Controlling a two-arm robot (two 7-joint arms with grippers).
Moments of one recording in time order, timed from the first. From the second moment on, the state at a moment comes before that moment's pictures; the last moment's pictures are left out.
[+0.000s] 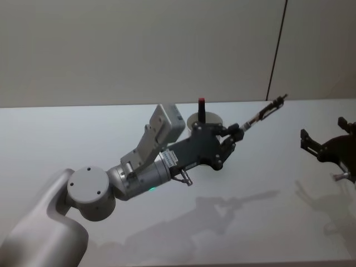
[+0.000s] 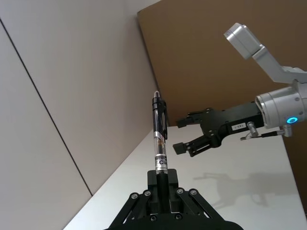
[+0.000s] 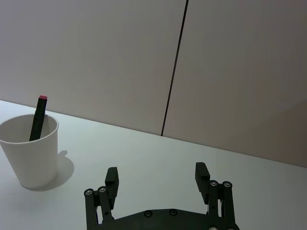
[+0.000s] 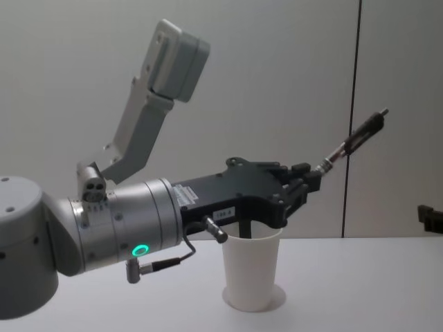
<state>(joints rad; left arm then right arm) -0.47 0.21 0.42 -1.21 -0.20 -0.26 -0.74 0.13 0.16 0.01 -1.52 -0.02 0.07 0.27</state>
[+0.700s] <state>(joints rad) -0.47 0.21 0.43 -1.21 -0.21 -0.25 -0.78 0.13 0.16 0.01 -1.52 -0.02 0.07 0.28</state>
